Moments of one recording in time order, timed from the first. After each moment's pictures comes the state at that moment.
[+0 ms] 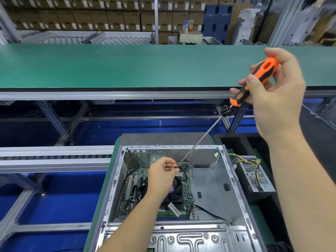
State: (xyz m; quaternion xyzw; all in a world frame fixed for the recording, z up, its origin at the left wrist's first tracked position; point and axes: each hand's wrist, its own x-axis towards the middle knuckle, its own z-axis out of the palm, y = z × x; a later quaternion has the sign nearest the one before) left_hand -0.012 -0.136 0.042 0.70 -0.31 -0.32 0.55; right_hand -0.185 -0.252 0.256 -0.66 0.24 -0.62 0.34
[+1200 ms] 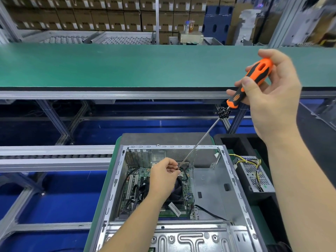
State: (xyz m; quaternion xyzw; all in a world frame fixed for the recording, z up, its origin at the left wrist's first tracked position) left_hand -0.014 -0.135 0.040 0.73 -0.36 -0.29 0.50; right_hand -0.182 -0.249 0.254 -0.69 0.21 -0.60 0.34
